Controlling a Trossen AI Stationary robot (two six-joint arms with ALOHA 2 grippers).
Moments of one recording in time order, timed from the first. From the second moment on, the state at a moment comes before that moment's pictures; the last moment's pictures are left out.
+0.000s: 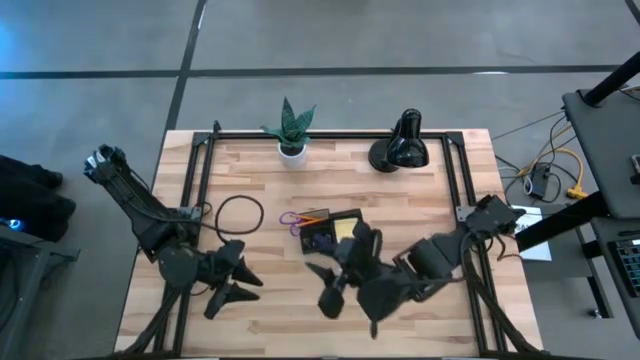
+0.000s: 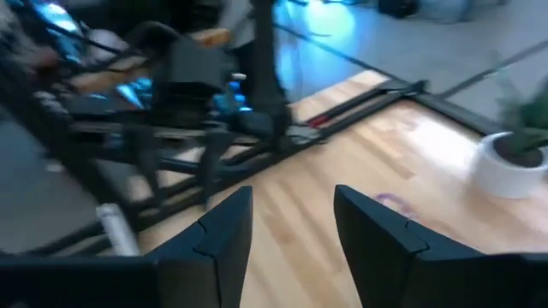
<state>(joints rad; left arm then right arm) -0.79 1.05 0.96 -0.30 -0.39 -0.85 0.56 1.95 2.19 -0.81 0.85 0.72</state>
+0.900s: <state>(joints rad) -0.72 1.11 0.92 0.16 0.14 -0.40 0.46 2.19 2.17 -0.21 0.08 0.52</state>
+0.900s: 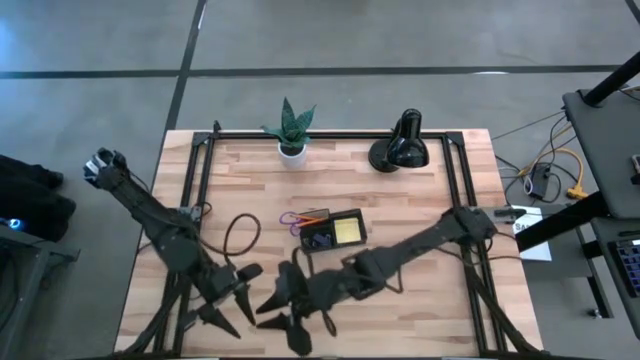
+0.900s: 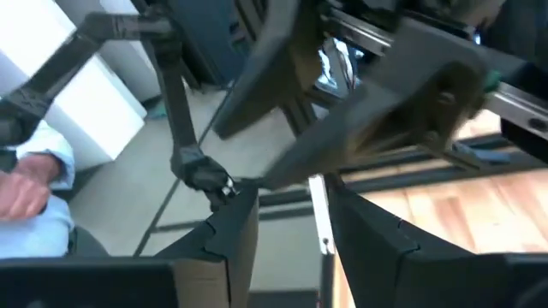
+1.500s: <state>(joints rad) -0.23 0.91 0.78 0.25 0.48 -0.32 0.37 1.63 1.62 -0.36 0.05 0.40</state>
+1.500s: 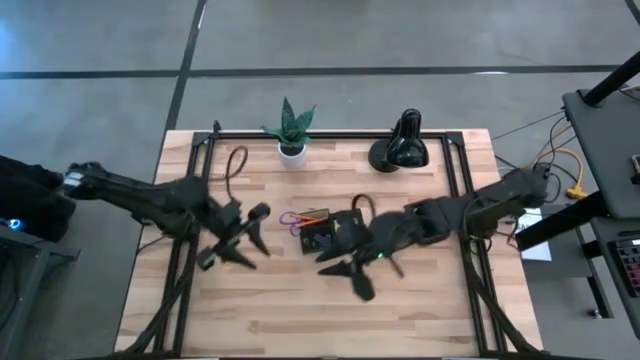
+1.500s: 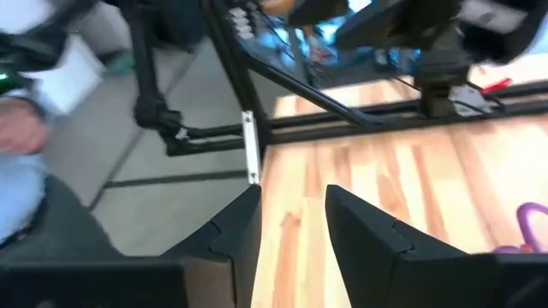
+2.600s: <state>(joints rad) 0.18 0.60 0.47 0.20 0.41 -0.36 0.24 0.42 0.29 0.17 0.13 0.36</state>
